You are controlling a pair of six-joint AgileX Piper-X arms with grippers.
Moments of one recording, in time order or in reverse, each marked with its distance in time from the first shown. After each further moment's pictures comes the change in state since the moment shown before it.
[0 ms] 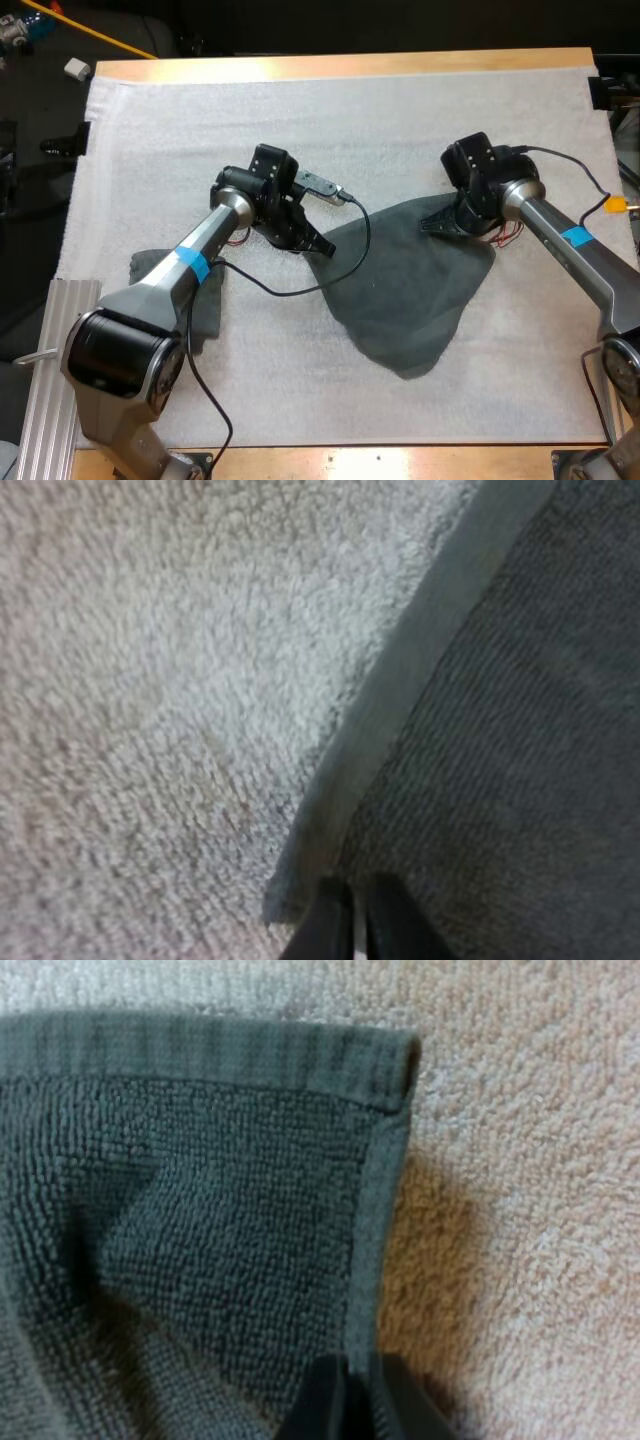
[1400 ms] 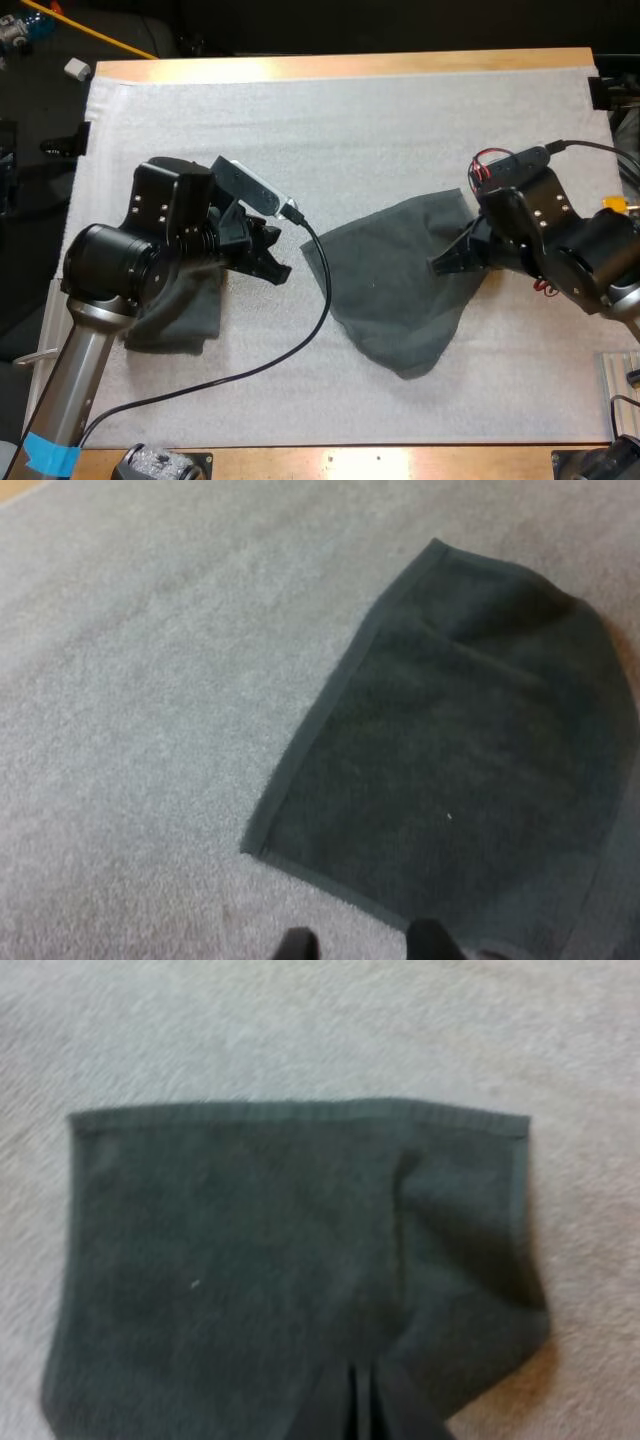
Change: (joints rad) left arm -0.013 -0.711 -0.053 0.327 -0.027 0.021; right arm 0.215 -0.598 -0.005 0.243 -0.022 -0.030
